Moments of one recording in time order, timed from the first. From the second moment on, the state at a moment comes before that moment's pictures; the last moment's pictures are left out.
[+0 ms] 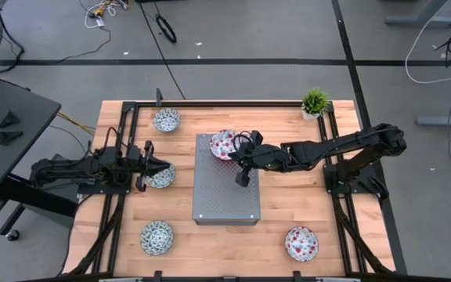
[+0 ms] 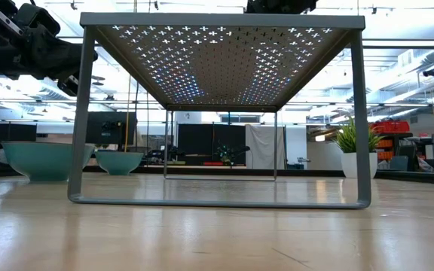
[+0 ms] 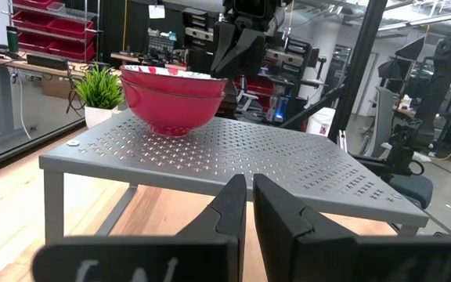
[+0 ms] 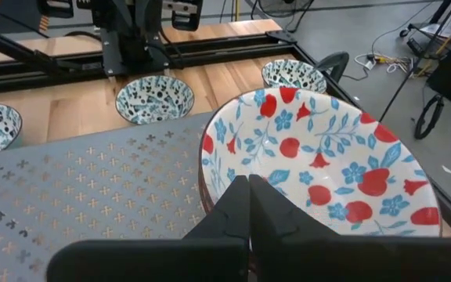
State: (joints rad) left arm 0.03 0.01 0.01 0.08 0.02 -0.20; right arm 0.14 1.51 1.15 -0.19 0.43 0.17
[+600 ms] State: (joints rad) left arm 0.03 0.01 0.01 0.08 0.02 -0.20; right arm 0.16 1.49 1.15 -0.12 0.40 0.10
